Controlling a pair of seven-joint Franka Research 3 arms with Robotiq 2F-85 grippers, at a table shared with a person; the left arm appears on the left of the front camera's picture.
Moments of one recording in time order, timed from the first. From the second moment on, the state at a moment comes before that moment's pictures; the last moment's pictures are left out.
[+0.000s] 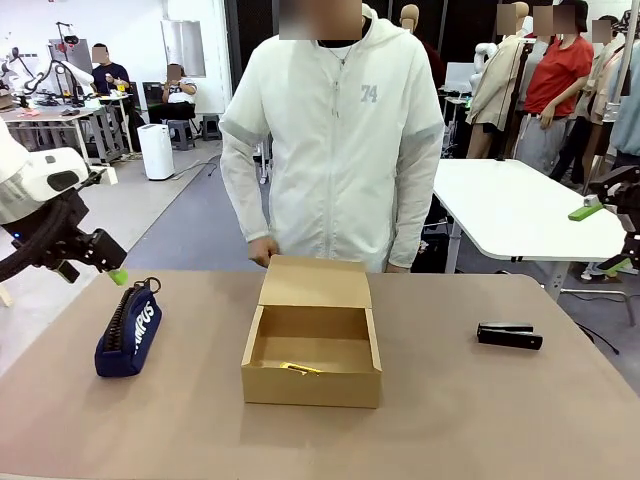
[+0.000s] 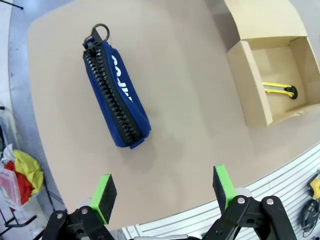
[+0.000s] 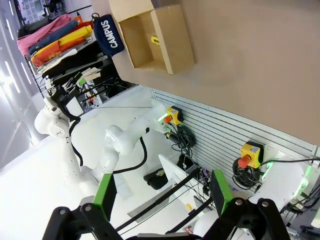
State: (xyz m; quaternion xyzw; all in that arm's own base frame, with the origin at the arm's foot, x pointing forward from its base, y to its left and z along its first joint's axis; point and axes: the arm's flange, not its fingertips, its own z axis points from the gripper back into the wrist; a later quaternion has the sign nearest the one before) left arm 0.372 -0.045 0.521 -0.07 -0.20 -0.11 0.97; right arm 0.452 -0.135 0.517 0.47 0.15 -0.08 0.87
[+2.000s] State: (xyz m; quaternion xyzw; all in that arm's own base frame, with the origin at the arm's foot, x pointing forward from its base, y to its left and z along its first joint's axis) left arm 0.512 -0.017 0.359 0.02 -0.06 0.00 1.00; right arm 0.452 -0.135 0.517 0.47 0.15 -0.08 0.87
